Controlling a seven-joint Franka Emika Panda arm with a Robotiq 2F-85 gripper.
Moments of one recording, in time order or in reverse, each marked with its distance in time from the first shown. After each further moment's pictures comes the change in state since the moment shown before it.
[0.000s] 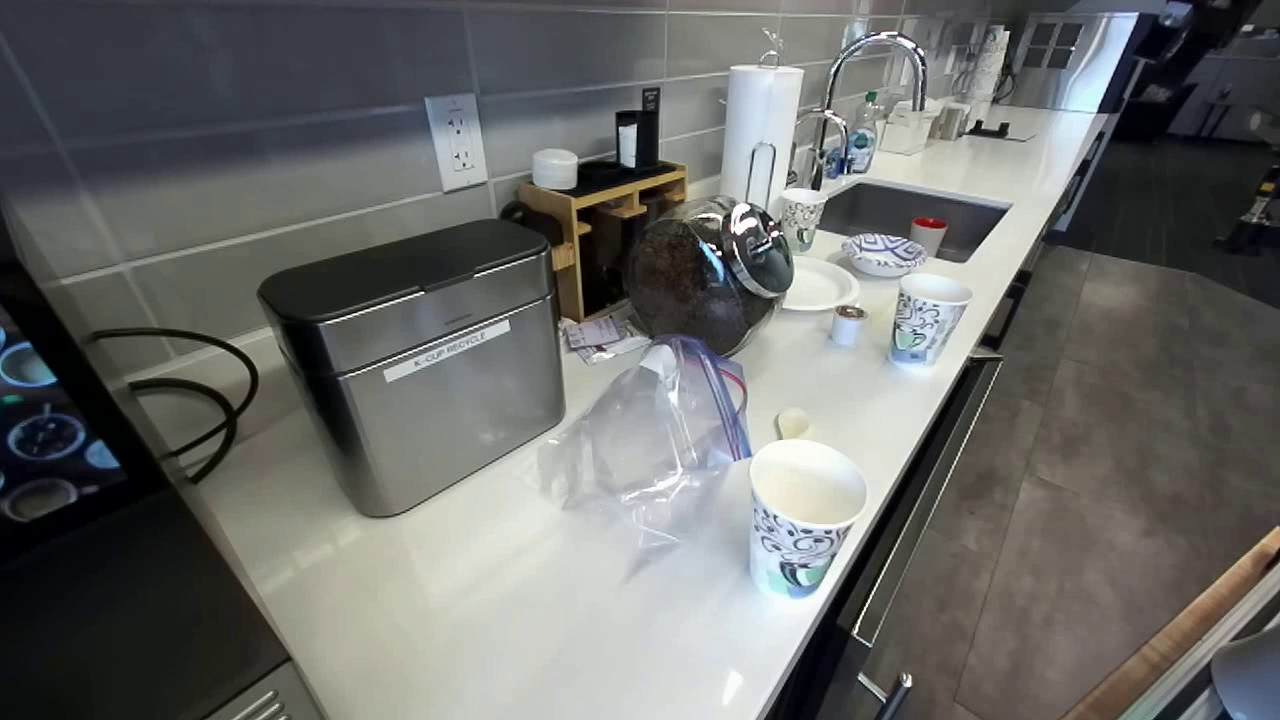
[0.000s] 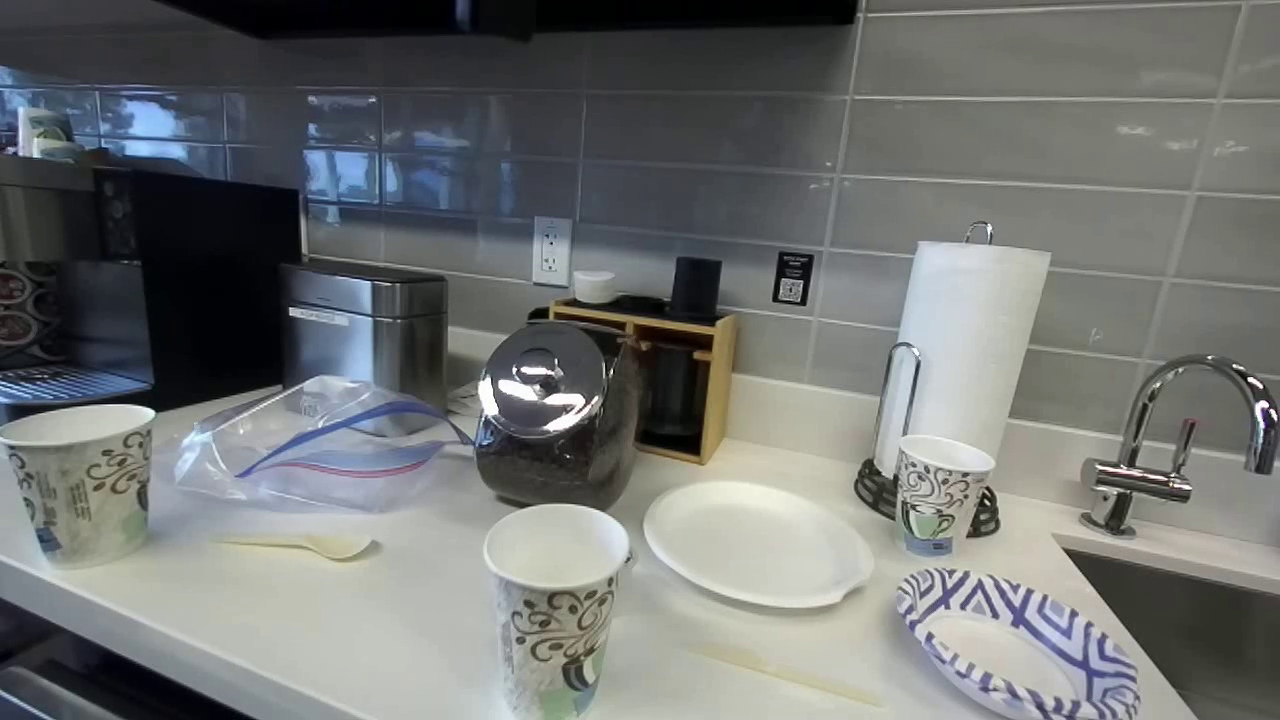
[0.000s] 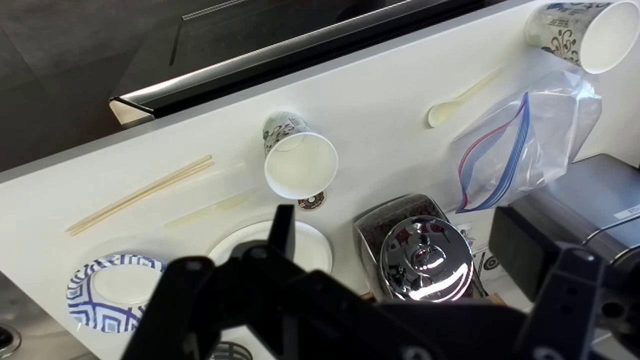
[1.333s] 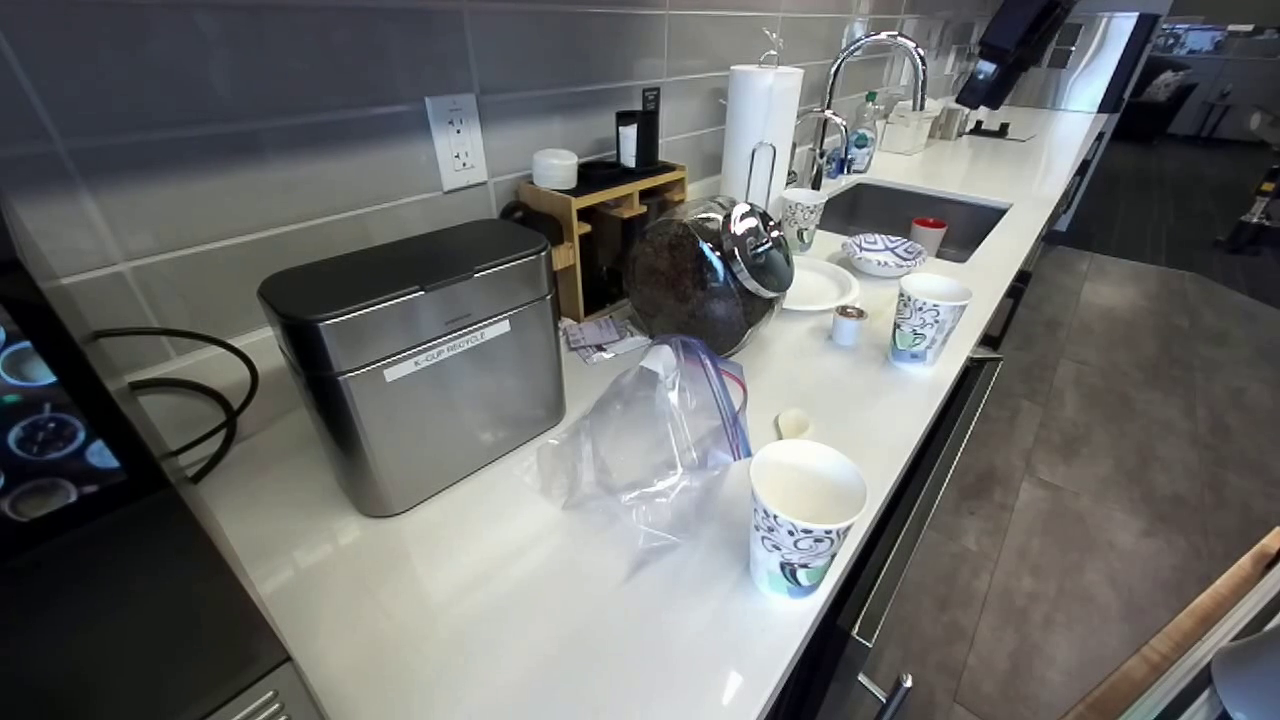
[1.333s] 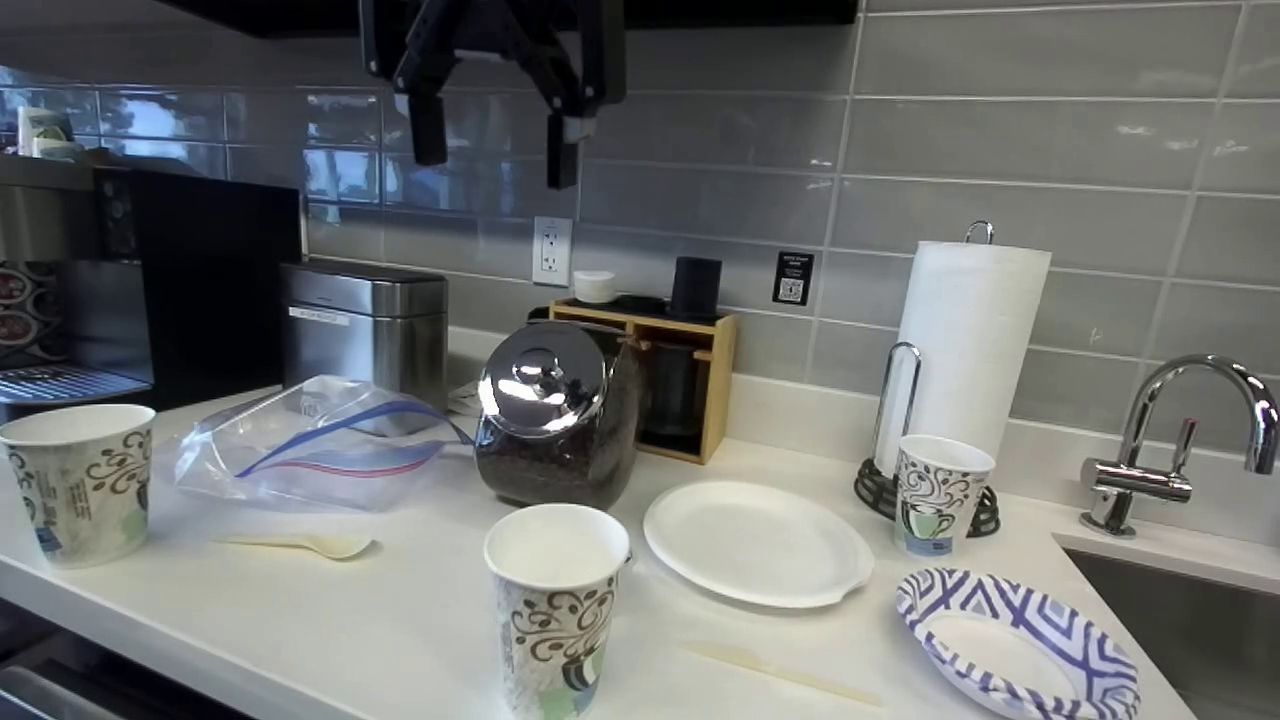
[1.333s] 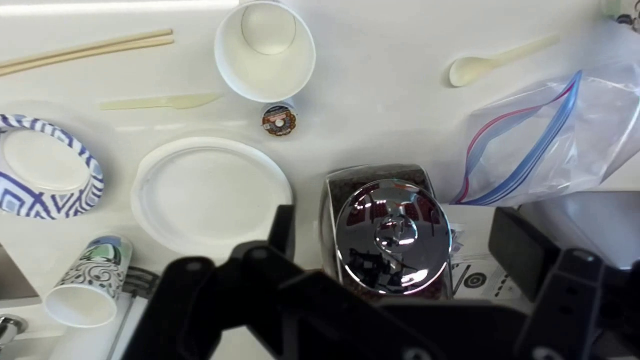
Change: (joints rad) arm 0.093 0.187 0.206 -0.016 0.011 0.307 -0.035
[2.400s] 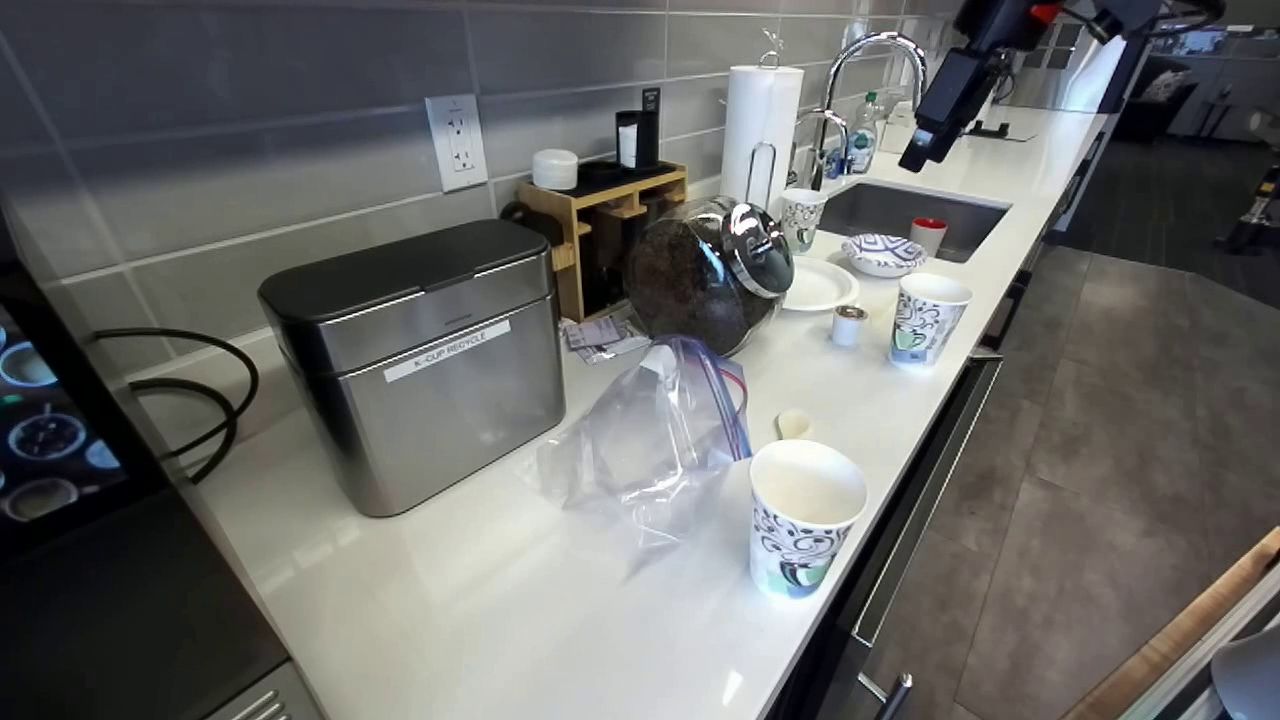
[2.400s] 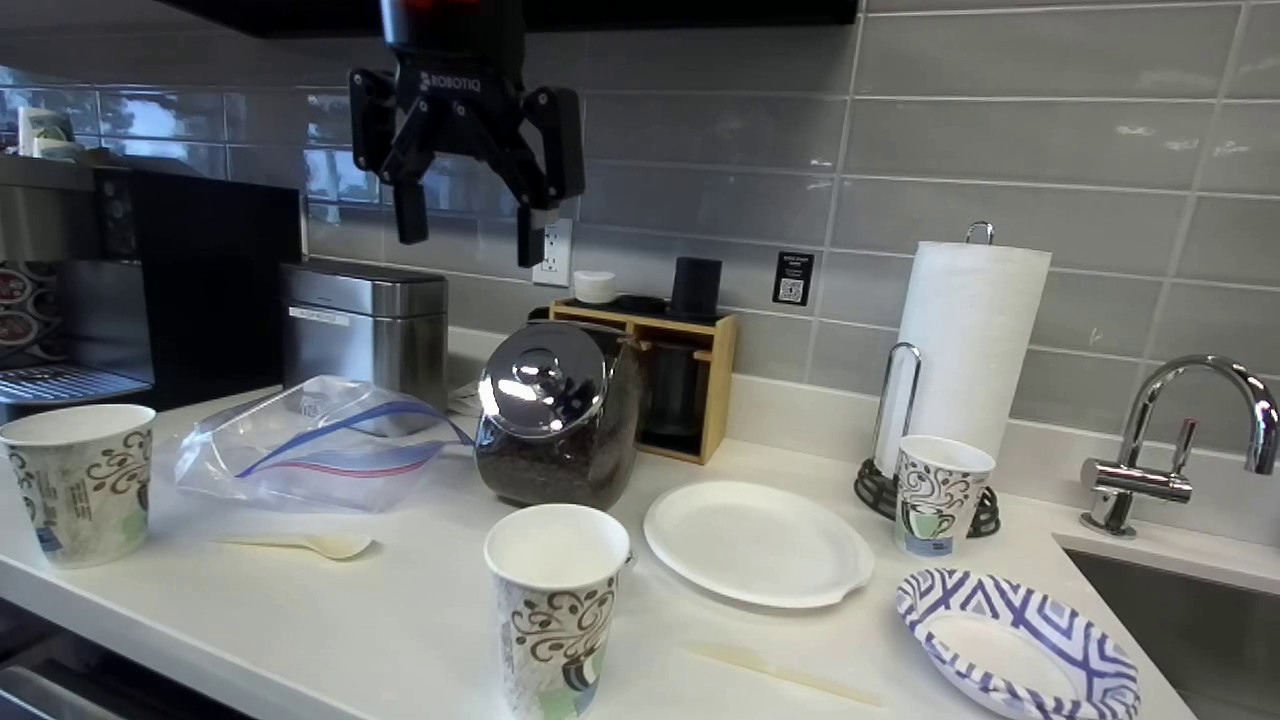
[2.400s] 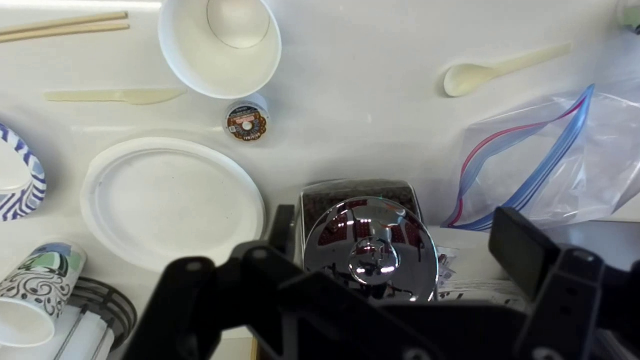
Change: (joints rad) arm 0.021 0.070 0.078 -0.070 0.007 0.130 0.025
